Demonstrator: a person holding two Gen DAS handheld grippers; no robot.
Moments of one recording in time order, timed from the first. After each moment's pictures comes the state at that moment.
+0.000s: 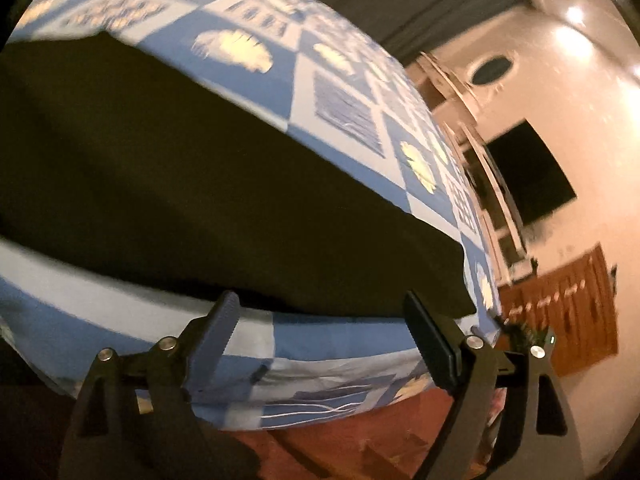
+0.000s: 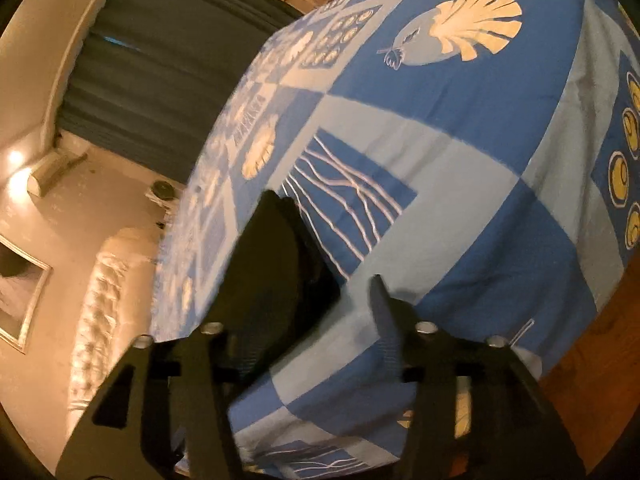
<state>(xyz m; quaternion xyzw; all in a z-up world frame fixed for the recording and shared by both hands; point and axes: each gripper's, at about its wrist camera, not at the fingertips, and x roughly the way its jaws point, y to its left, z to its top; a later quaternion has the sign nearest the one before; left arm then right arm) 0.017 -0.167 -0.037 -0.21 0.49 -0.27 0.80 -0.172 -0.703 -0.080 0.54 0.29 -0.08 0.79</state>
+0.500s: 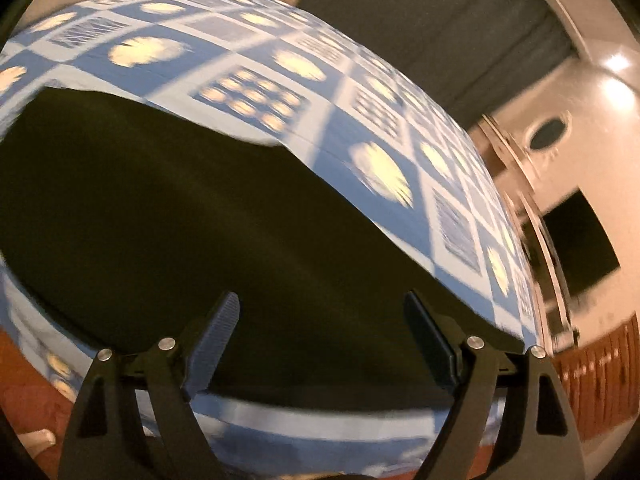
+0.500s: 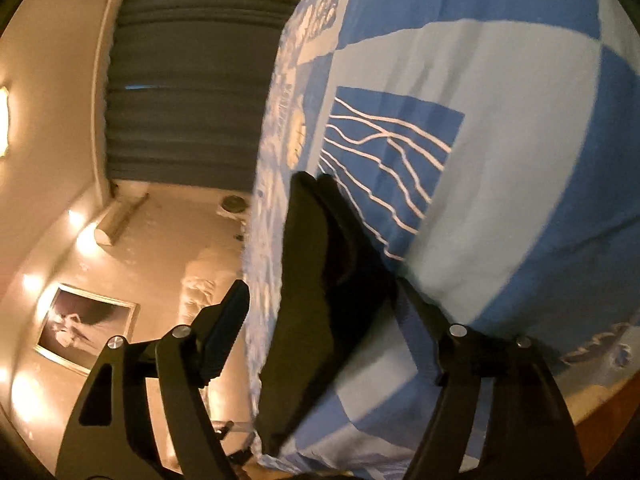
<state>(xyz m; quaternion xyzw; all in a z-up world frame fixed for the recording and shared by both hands) 0.089 0.013 -0.020 -0.24 0.44 -0.12 0.85 -0.143 -0.692 -0.129 0.64 0.21 0.01 0.73</state>
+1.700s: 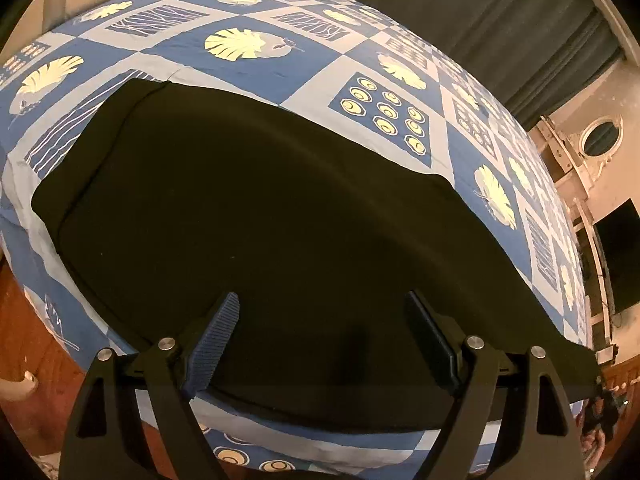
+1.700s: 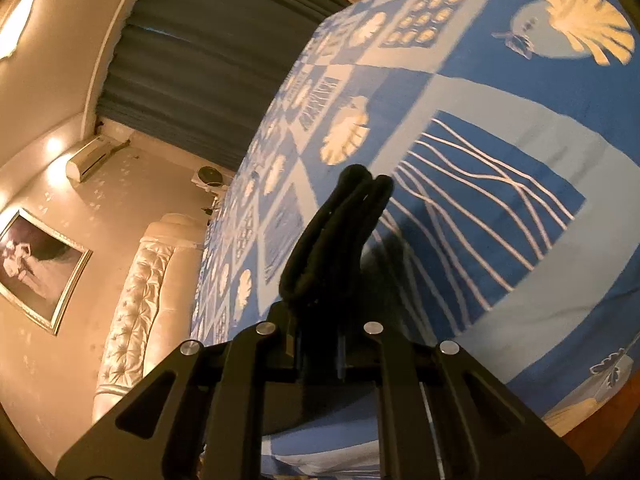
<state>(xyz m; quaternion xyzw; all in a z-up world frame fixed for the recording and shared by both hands) 0.112 0.115 -0.057 -0.20 0.49 -0.03 0.85 -0.100 -0.651 -0.033 0.51 0.26 -0.01 0.82</state>
